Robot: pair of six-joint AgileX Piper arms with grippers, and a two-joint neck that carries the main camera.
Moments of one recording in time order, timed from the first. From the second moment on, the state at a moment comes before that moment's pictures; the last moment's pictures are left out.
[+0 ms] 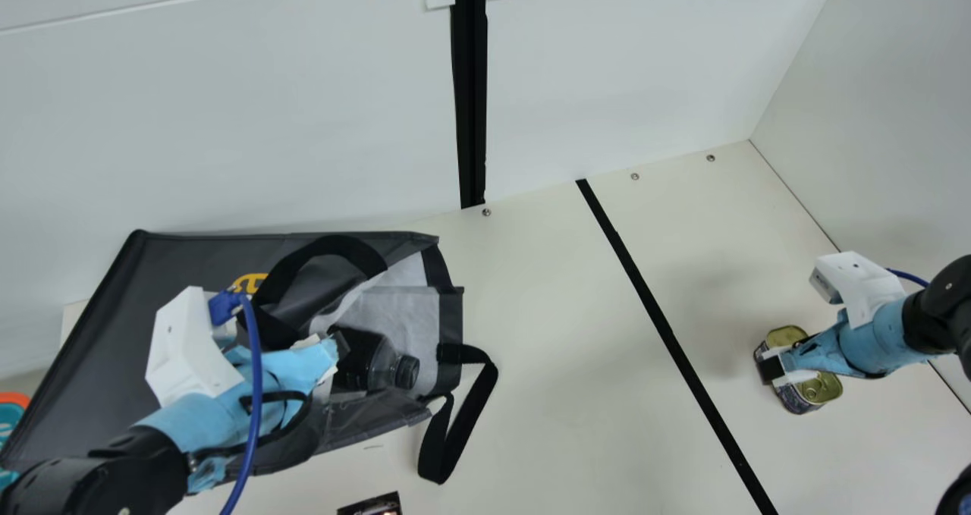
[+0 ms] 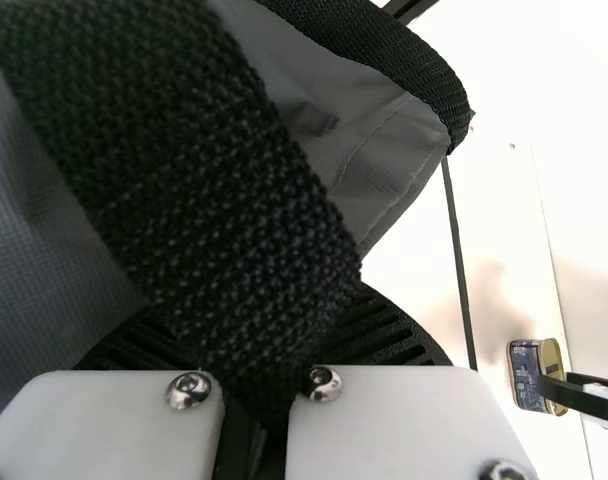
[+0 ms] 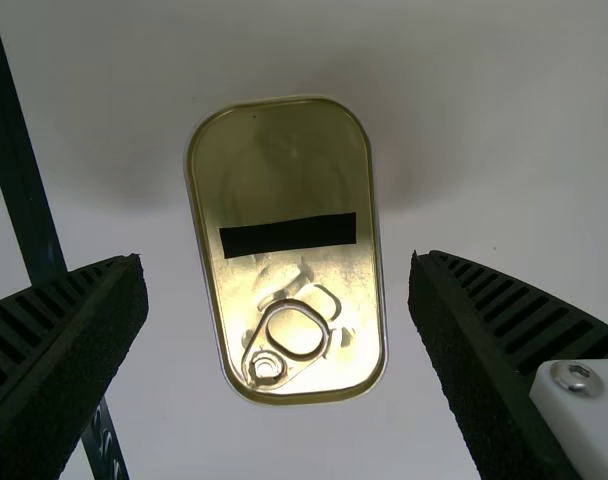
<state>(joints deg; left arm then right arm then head) -33.3 87.2 -66.8 -22.1 26.6 -24.3 -48.6 96.0 -64.0 10.1 53.8 -46.4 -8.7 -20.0</state>
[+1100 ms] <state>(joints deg) -33.3 87.2 -66.8 -22.1 26.6 -24.3 -47.9 100.5 -65.7 8.5 50.8 -46.4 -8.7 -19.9</state>
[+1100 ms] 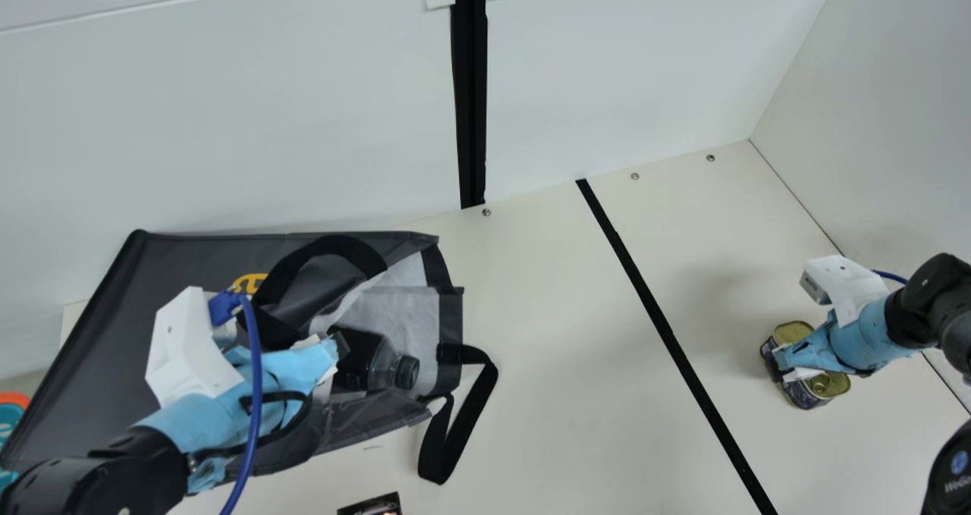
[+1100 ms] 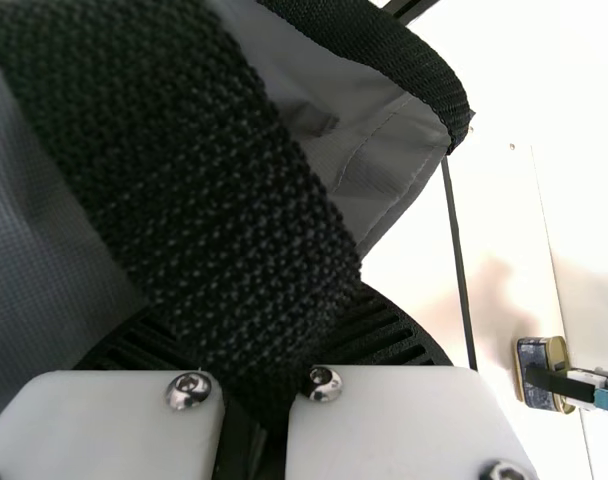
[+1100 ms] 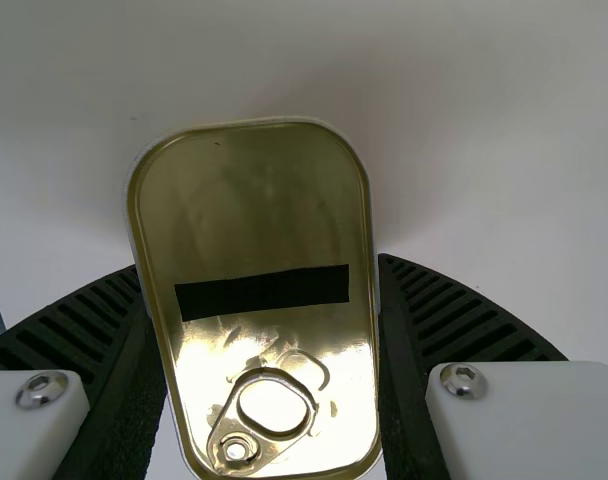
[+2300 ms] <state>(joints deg) -33.3 87.2 -66.8 -22.1 26.6 -24.3 -40.1 86.3 -64.2 11.8 57.5 -46.2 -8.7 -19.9</state>
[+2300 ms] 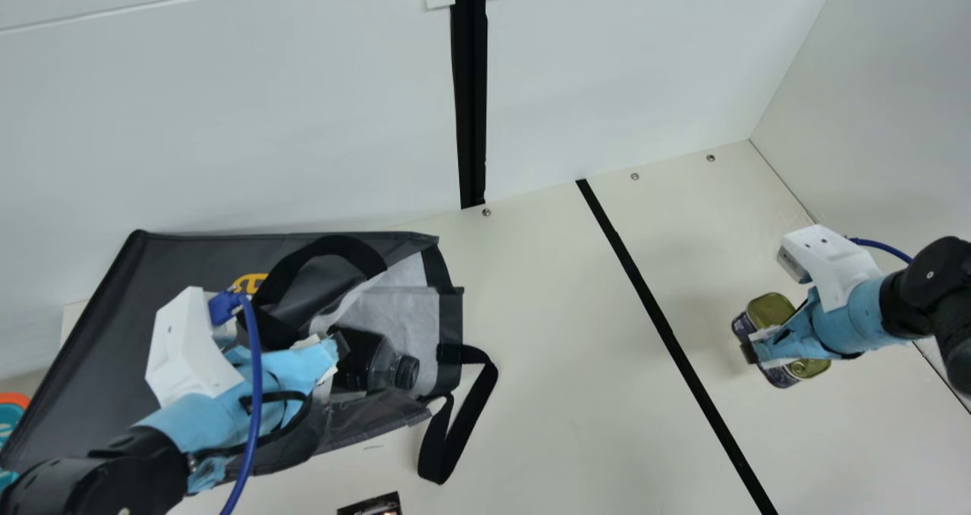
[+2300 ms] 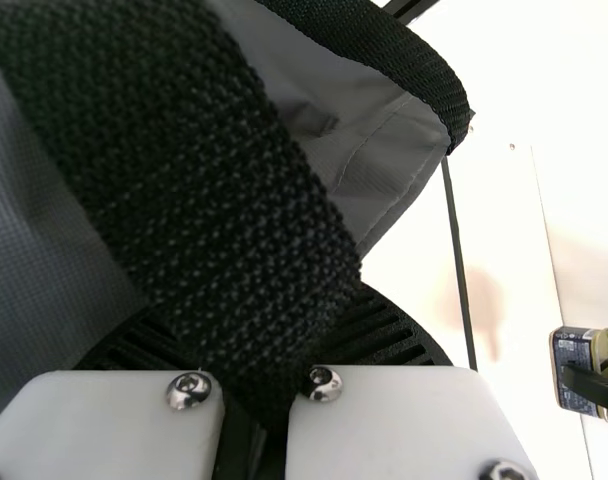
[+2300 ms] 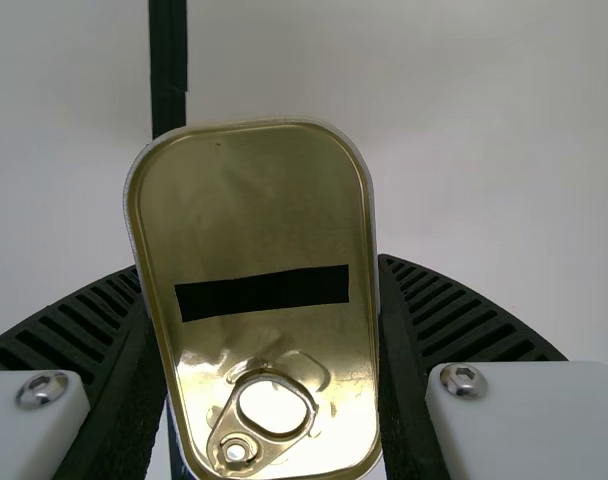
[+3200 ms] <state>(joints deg) -33.3 87.2 -66.8 -22.1 26.6 -24.3 -21.0 80.1 -63.7 10.1 60.0 -36.1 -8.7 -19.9</state>
